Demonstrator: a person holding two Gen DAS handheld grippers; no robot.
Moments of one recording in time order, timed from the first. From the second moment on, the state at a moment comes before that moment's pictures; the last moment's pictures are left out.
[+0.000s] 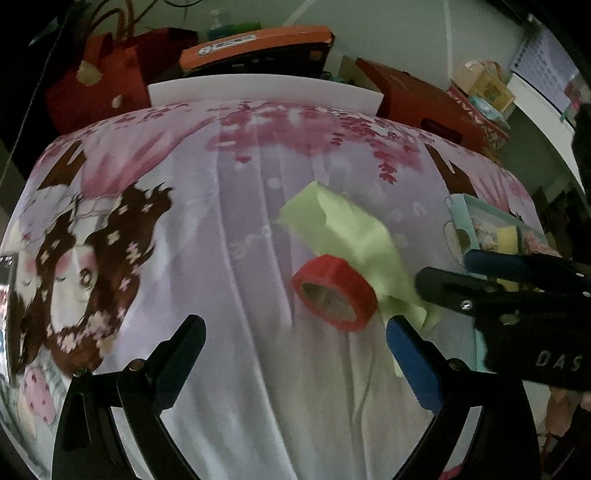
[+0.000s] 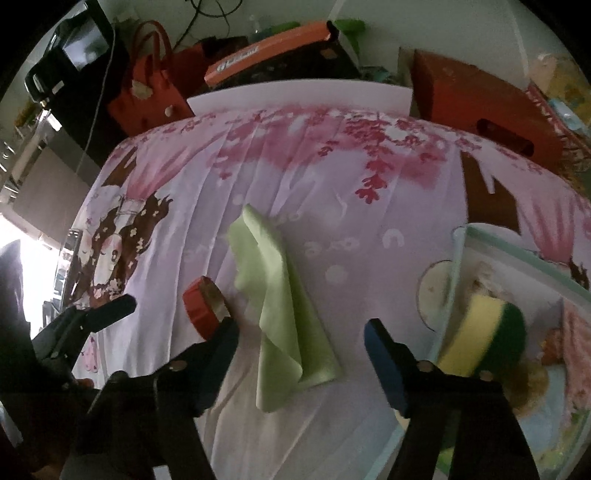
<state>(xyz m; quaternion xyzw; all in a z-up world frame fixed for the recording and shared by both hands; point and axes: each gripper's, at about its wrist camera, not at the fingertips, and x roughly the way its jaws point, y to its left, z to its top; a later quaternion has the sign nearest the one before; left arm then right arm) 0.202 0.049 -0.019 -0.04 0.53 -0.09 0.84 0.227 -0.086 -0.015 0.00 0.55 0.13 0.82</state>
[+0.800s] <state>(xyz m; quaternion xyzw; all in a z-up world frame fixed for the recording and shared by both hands) 0.230 0.027 -0.056 -0.03 0.51 -0.15 0.85 0.256 -0.075 -0.060 0.00 0.58 0.16 0.80</state>
